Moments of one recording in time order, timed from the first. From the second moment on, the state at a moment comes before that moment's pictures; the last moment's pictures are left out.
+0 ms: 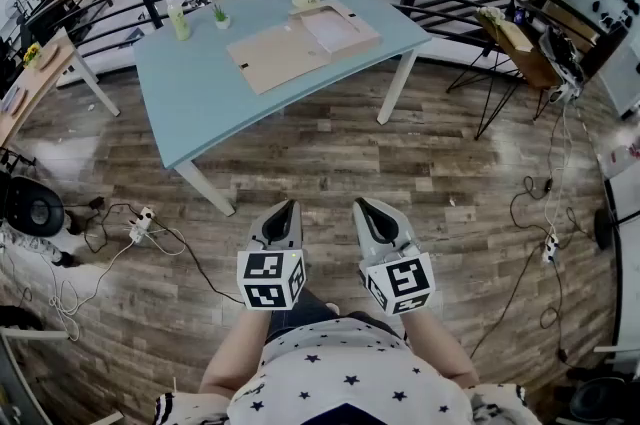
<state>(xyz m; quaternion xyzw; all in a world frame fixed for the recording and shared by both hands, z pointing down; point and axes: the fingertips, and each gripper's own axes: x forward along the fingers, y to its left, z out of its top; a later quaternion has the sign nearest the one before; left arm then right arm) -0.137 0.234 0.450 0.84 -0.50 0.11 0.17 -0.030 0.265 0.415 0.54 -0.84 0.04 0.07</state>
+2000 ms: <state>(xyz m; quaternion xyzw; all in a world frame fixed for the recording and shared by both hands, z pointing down) -0.118 0.308 0.438 0.86 -0.48 0.09 0.14 -0.008 0.331 0.428 0.53 -0.84 0.07 0.06</state>
